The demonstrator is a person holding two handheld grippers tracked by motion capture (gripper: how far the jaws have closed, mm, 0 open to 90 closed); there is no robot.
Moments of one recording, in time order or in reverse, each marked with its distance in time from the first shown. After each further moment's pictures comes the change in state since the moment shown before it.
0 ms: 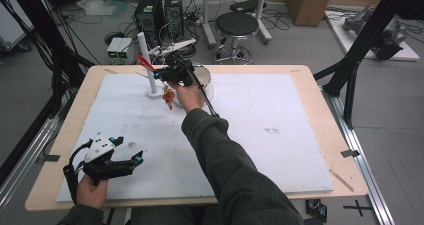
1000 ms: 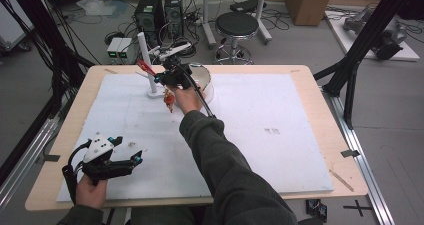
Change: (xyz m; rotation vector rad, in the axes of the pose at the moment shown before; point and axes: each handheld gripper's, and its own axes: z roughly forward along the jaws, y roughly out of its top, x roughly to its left) left arm 0.001 0.000 -0.001 -0.003 0.004 0.000; right arm -0.005 -0.011 0.020 0.065 -0.035 0.013
